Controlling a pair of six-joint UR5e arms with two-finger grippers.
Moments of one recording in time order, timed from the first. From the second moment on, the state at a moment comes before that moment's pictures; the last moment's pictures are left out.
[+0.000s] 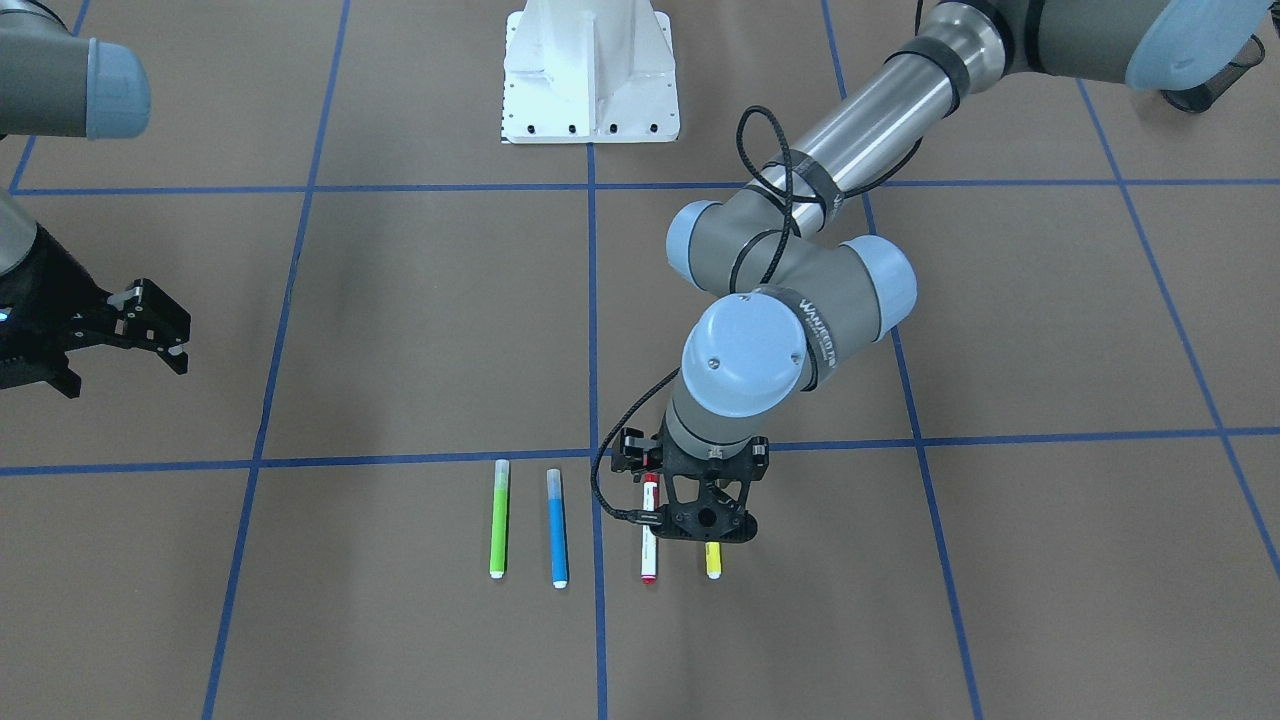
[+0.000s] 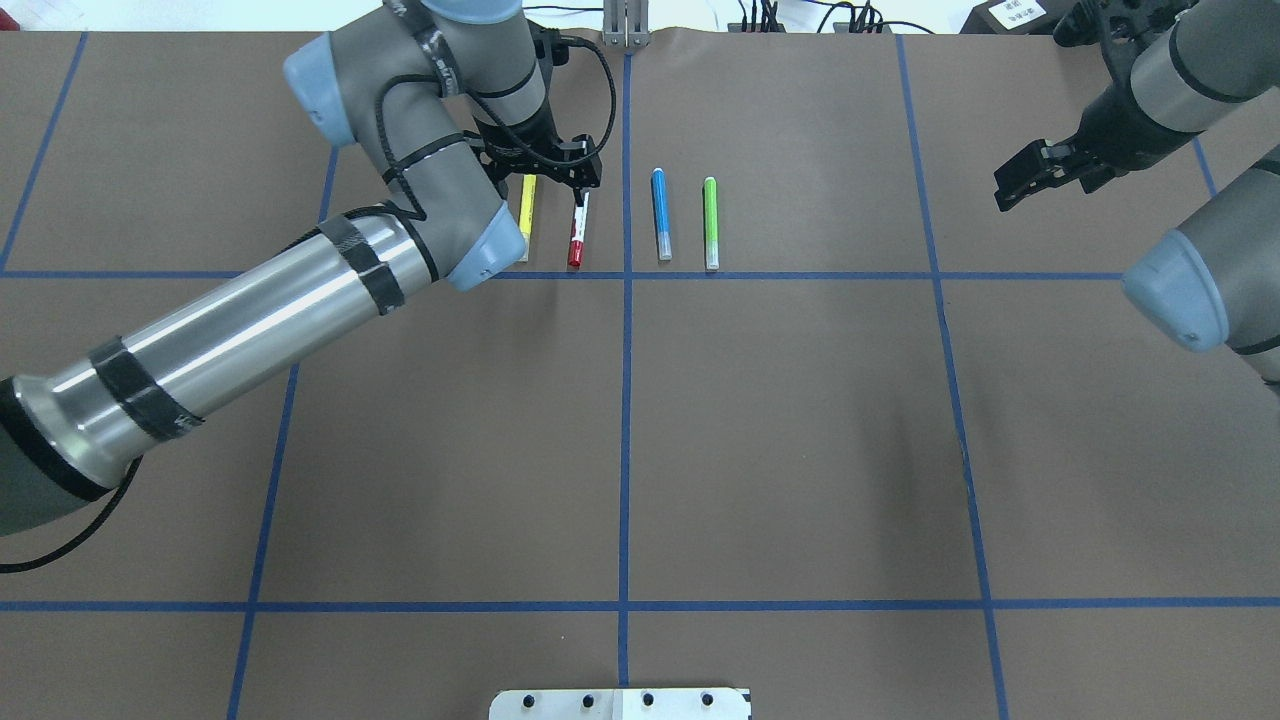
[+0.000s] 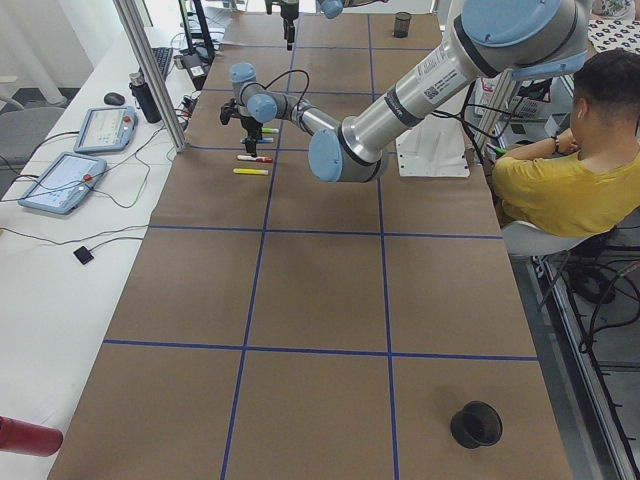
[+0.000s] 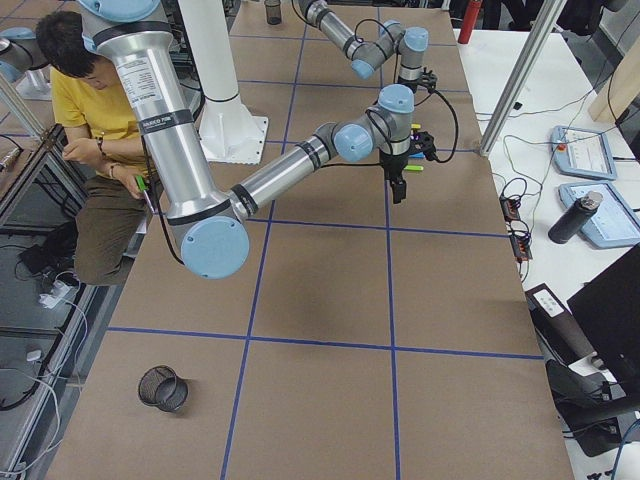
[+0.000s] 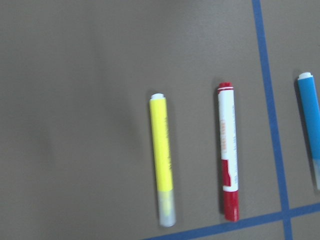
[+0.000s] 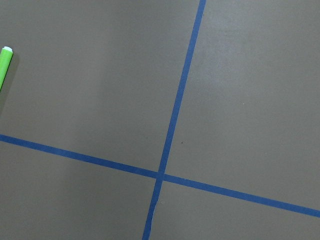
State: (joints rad) left arm -0.79 -2.66 -0.92 -1.82 -2.10 -0.89; right arm 1.08 -1.24 1.83 -1.58 2.16 0.51
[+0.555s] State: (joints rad) left arm -0.73 -2.68 -0.83 -1.87 -2.02 -0.90; right arm 1.08 -1.24 1.83 -1.58 2.15 0.51
